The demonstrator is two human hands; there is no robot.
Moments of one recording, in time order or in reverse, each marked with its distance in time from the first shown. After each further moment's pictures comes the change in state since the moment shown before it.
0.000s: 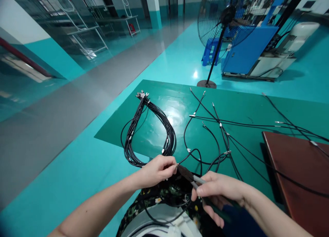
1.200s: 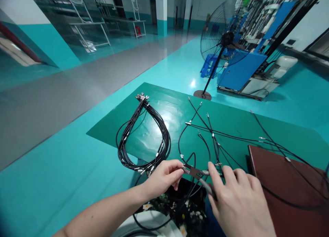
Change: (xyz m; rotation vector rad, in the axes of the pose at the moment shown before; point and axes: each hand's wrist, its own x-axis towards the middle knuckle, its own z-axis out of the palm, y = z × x) left_hand 0.019 0.018 0.041 -0.754 0.161 -0.041; right_hand -0.050 -0.015 0.054 -2.155 1.455 -0.186
